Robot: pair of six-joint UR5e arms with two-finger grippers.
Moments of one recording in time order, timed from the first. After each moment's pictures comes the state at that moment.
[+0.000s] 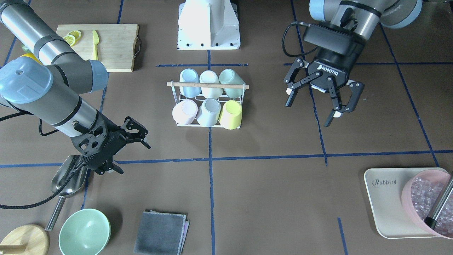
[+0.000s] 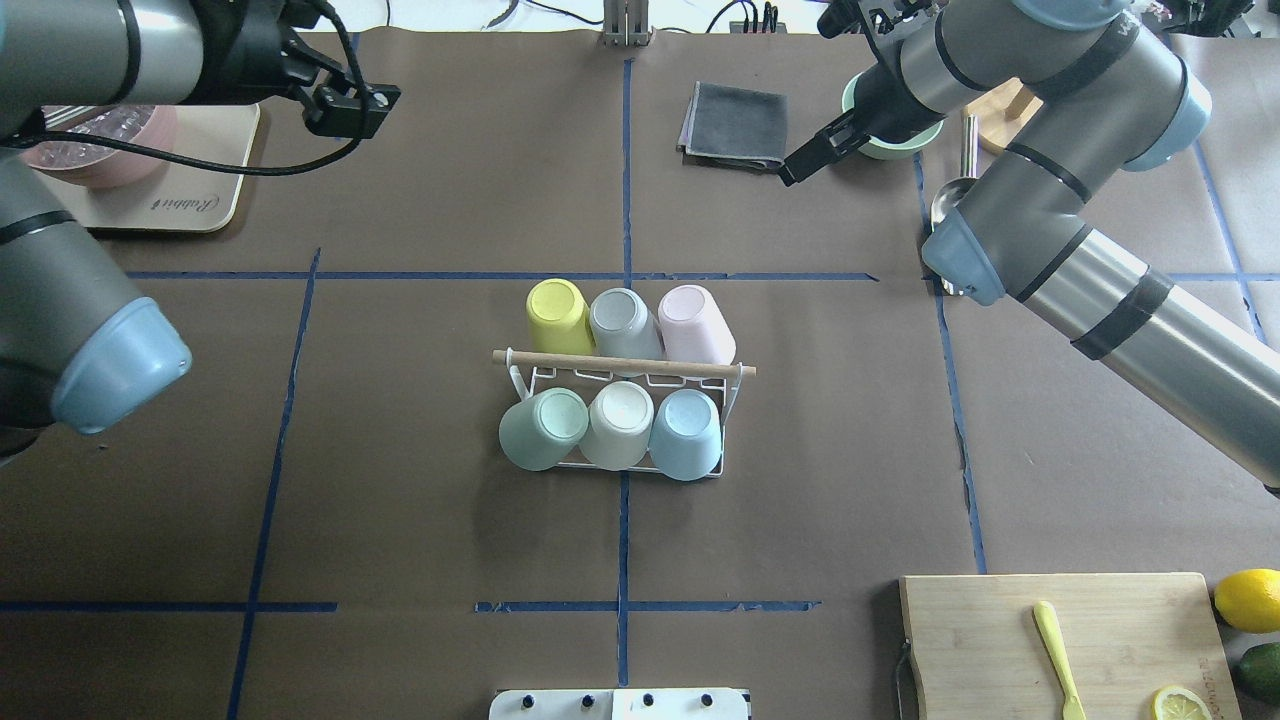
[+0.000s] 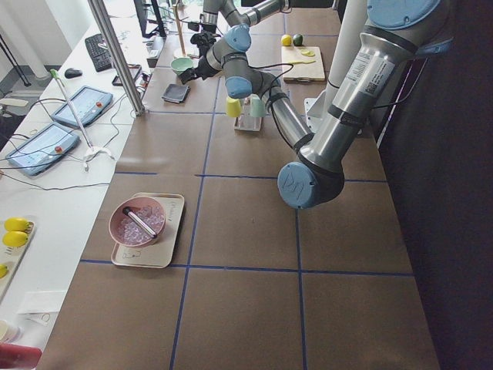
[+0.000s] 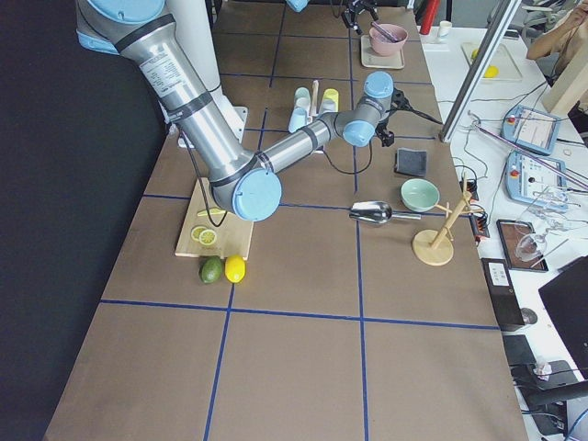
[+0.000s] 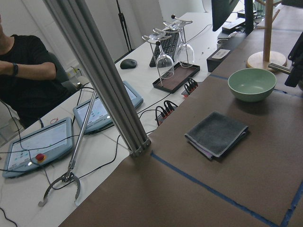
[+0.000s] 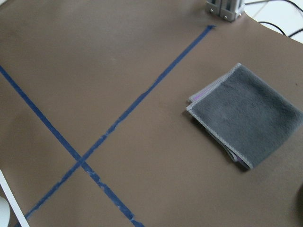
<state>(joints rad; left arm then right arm) -0.91 -2.03 -2.00 -1.91 -1.78 -0.27 0.95 -0.95 1.43 -1.07 2.24 0.43</state>
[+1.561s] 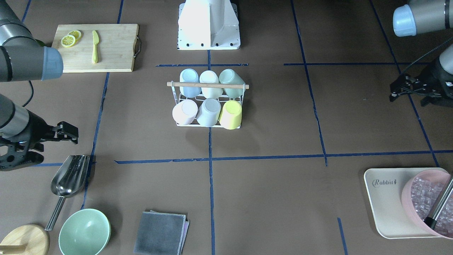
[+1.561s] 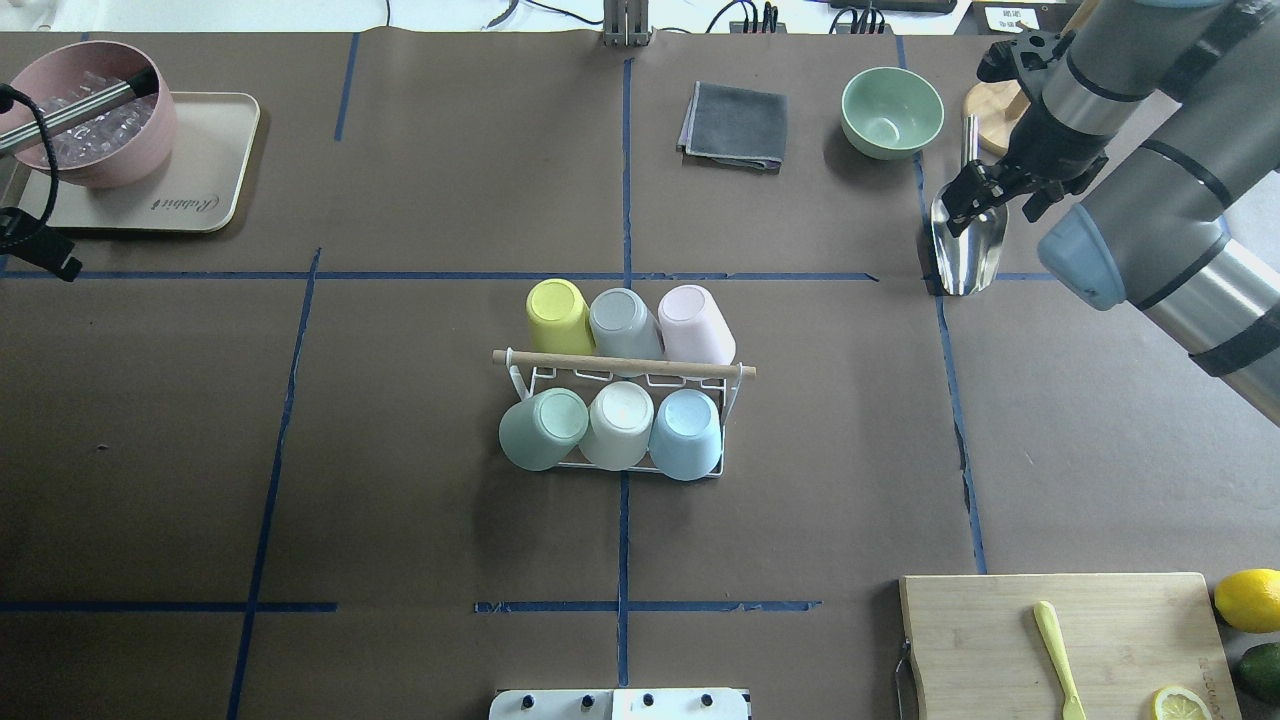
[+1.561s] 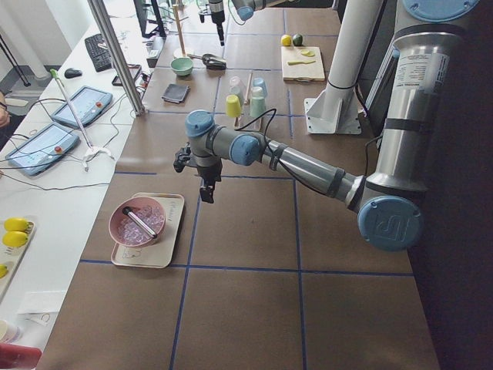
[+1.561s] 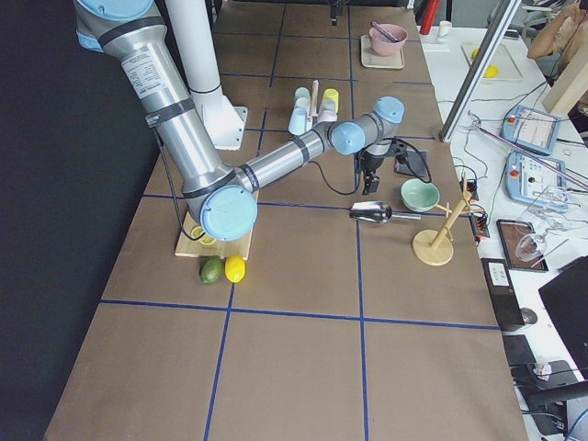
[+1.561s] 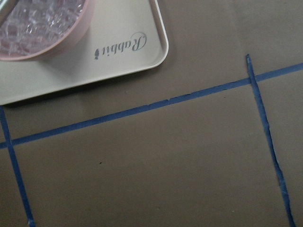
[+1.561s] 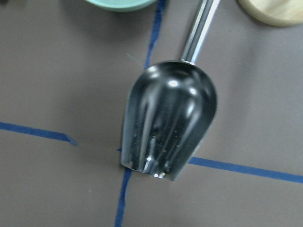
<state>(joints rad) -1.26 -1.67 -1.80 -1.50 -2.32 -0.28 1.11 -1.20 1.61 -1.63 2.29 0.43</state>
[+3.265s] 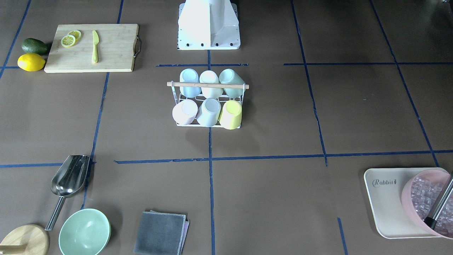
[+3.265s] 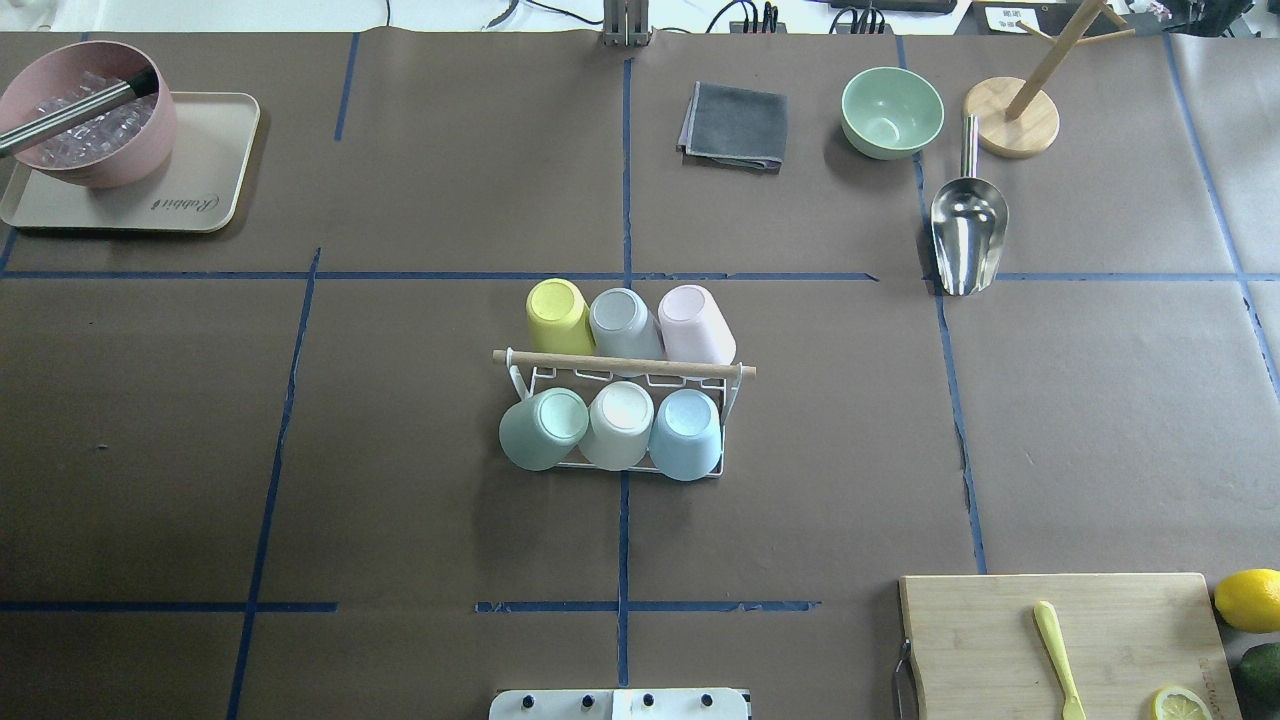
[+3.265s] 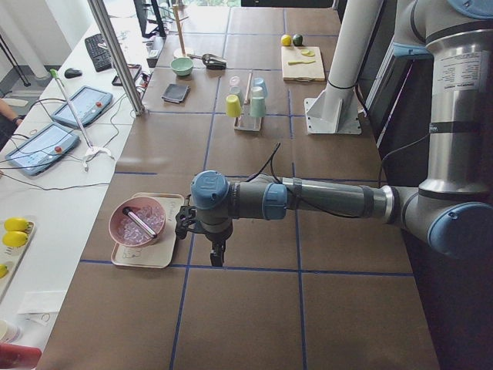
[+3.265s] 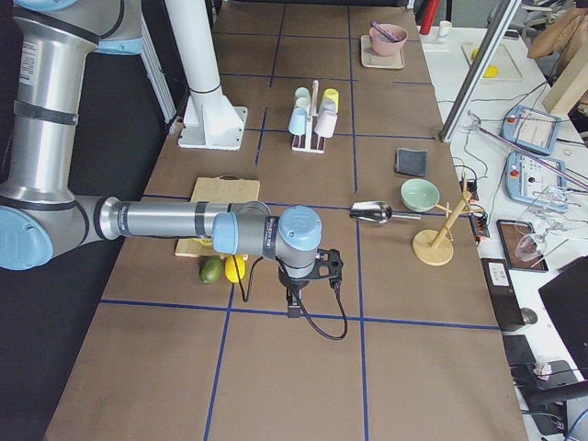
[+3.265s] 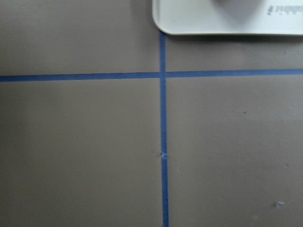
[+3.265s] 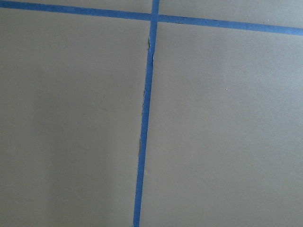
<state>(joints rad) -1.57 -1.50 -1.71 -1.50 -2.42 0.09 1.54 -1.79 1.82 -1.63 2.29 -0.08</state>
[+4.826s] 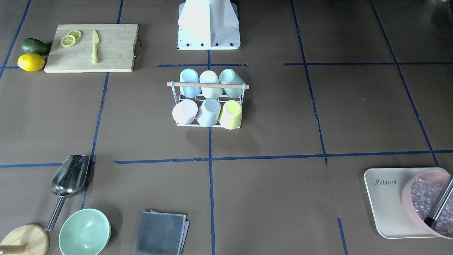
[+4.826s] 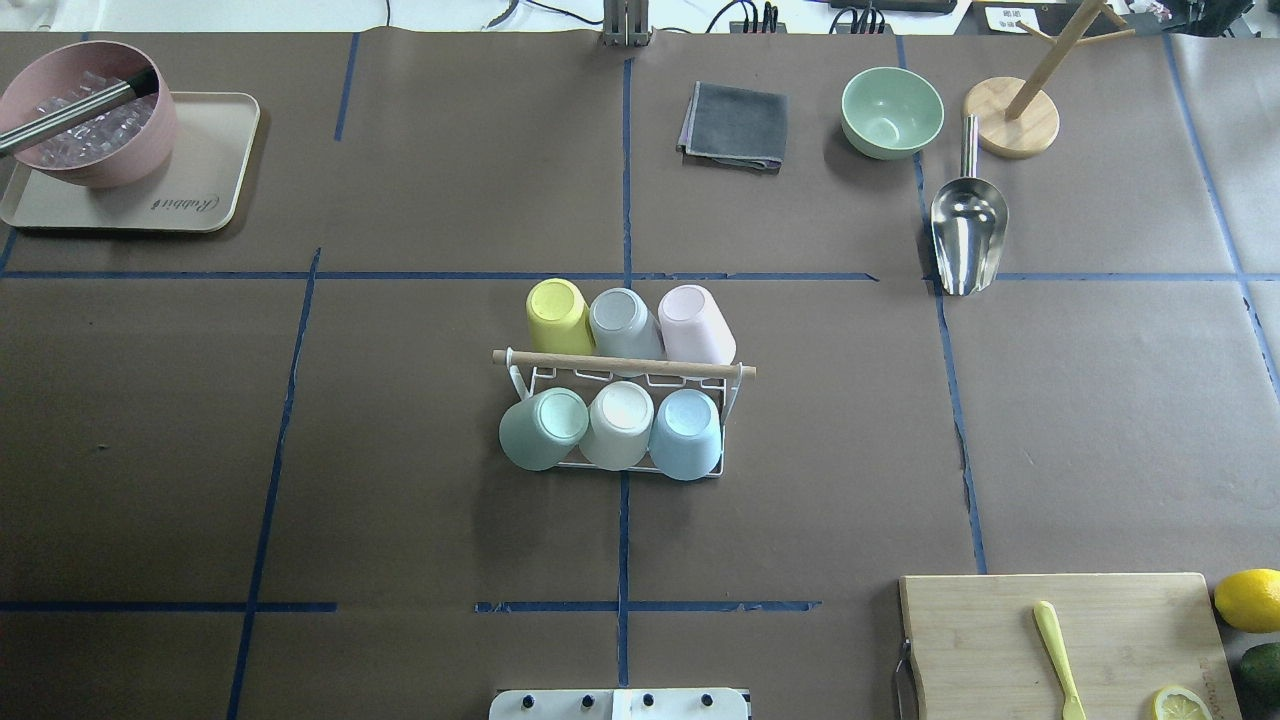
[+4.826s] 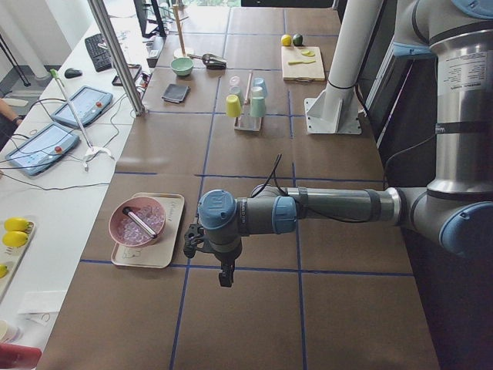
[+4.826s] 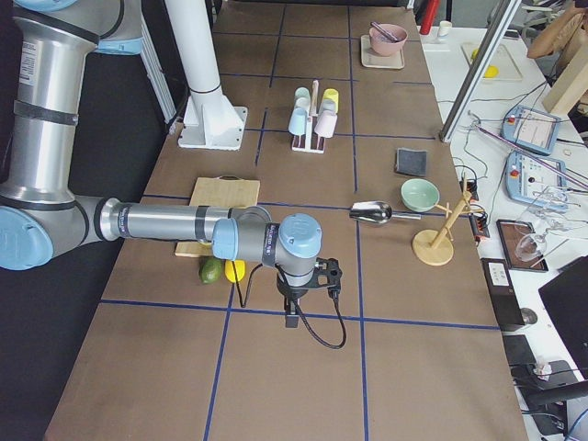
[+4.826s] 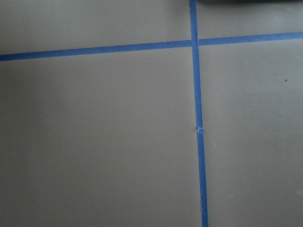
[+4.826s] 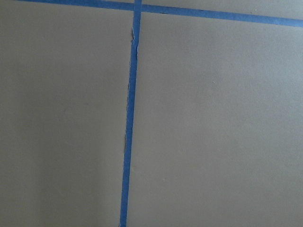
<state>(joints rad) -1.60 -1.47 -1.69 -1.48 -2.33 0.14 1.54 -1.79 1.79 -1.62 2.27 -0.08</state>
